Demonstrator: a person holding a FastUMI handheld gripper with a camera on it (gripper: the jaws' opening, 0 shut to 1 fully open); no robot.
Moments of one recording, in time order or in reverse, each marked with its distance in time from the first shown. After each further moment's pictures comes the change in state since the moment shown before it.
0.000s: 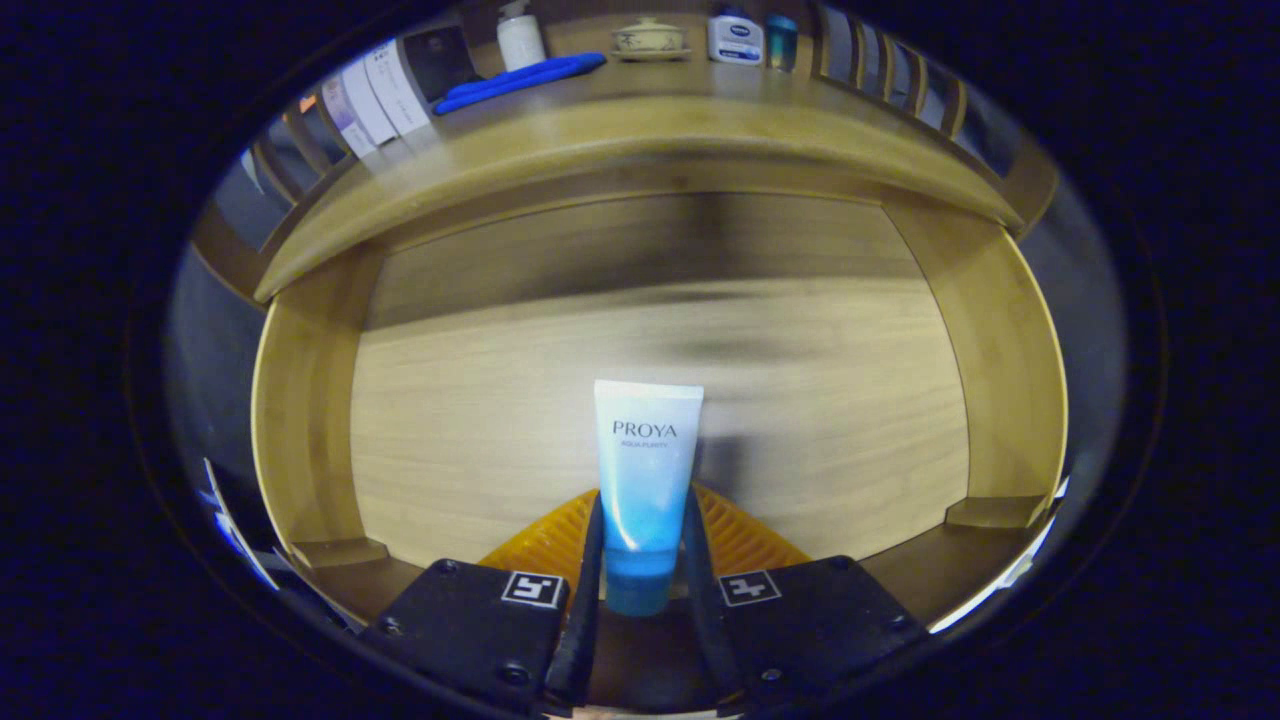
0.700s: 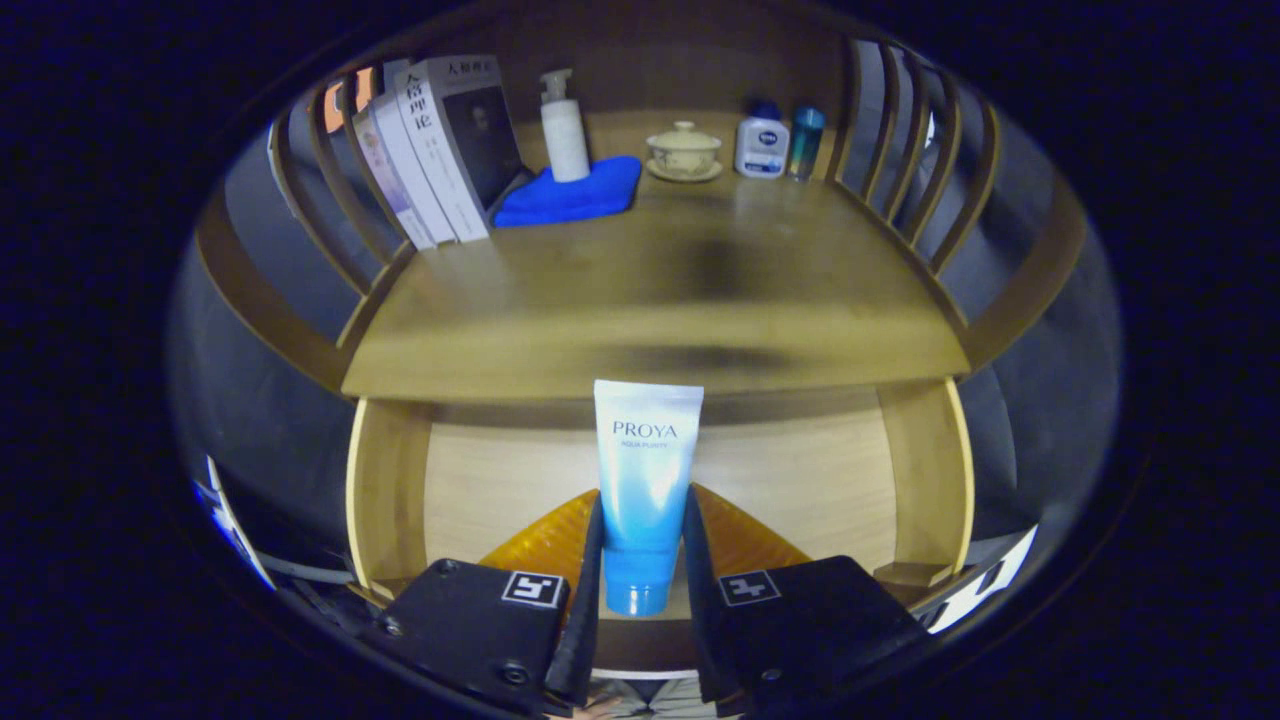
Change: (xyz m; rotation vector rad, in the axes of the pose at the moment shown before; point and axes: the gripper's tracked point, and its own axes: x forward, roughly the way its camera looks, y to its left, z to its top) arm -0.085 0.018 0.100 -0.049 -0.213 -0.017
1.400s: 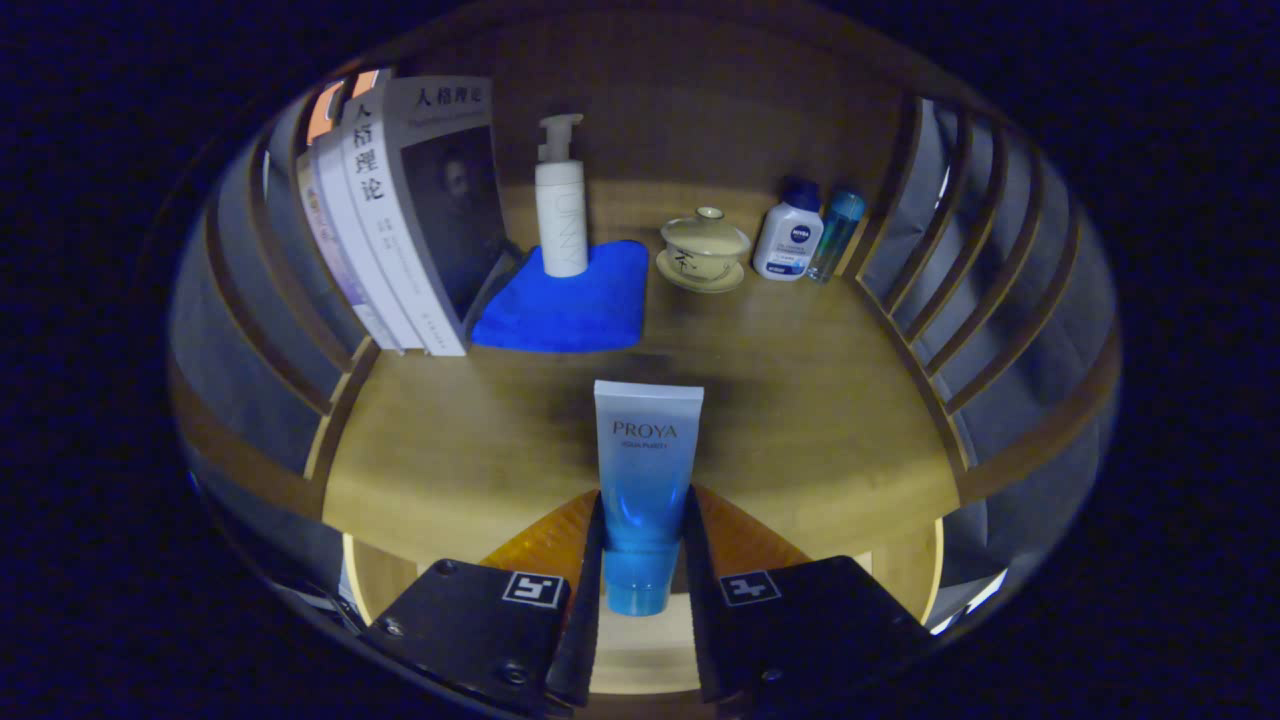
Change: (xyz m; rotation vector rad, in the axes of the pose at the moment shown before) arm 0.056 0.019 0.114 -0.047 -0.114 -0.115
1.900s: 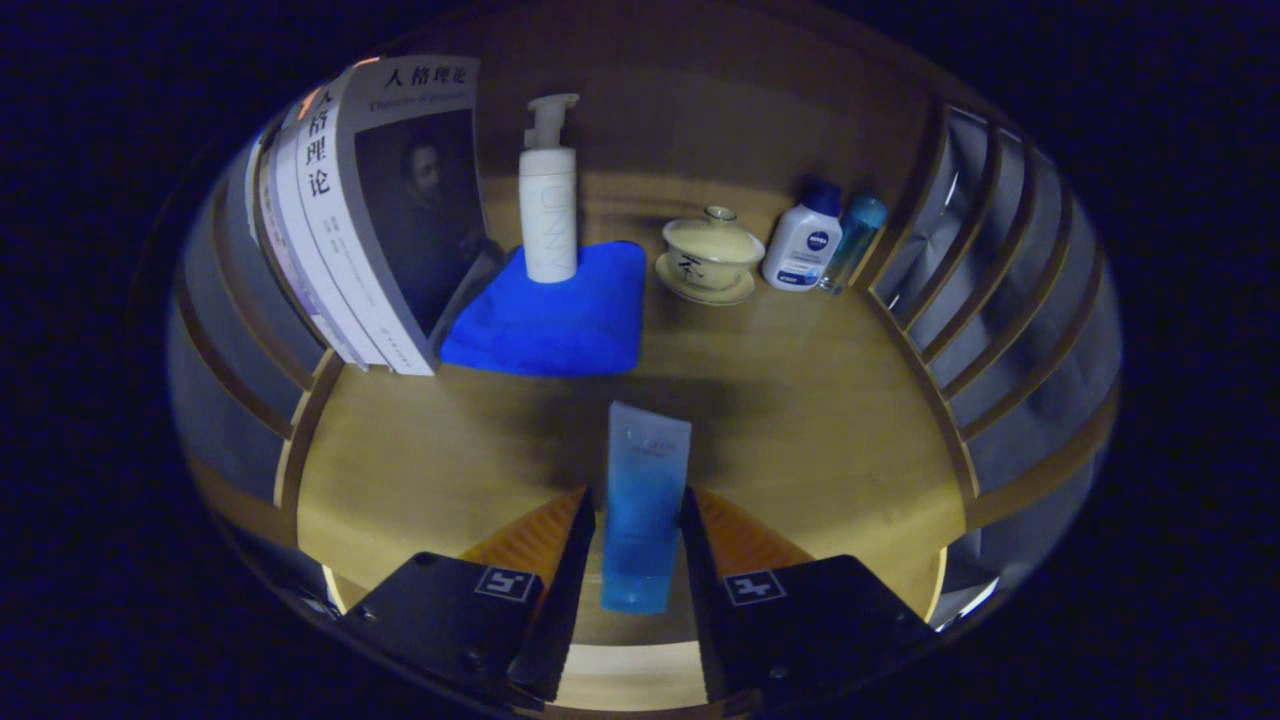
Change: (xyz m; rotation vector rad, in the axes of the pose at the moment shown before) arm 0.017 0.007 0.016 0.003 -0.010 0.001
